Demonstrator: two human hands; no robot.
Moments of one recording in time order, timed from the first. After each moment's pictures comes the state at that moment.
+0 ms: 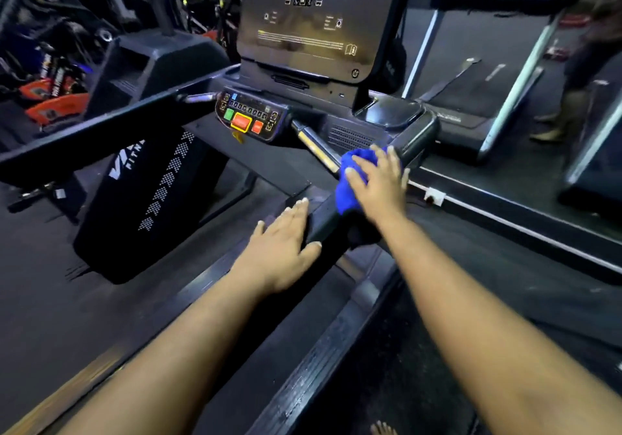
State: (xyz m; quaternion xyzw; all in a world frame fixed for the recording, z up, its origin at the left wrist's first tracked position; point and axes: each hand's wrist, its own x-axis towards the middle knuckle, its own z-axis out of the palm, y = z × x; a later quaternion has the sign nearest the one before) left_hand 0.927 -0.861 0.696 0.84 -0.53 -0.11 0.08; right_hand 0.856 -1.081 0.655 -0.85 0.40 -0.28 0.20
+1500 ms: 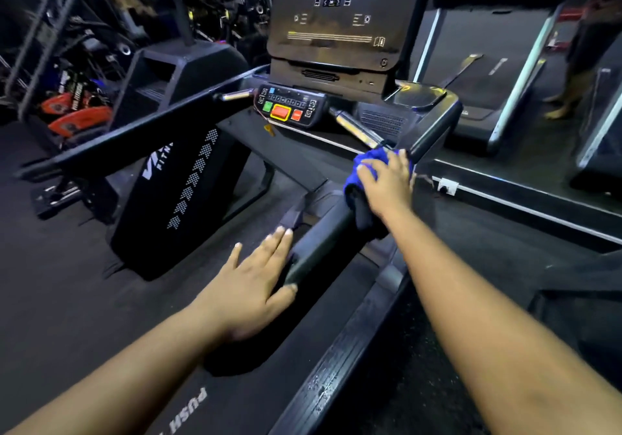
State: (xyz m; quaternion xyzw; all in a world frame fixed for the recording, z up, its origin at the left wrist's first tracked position) left_hand 0.951 -0.652 0.709 0.81 -0.58 -0.10 -0.02; right_hand 0.871 -0.950 0.665 -0.80 0.45 -0.30 0.26
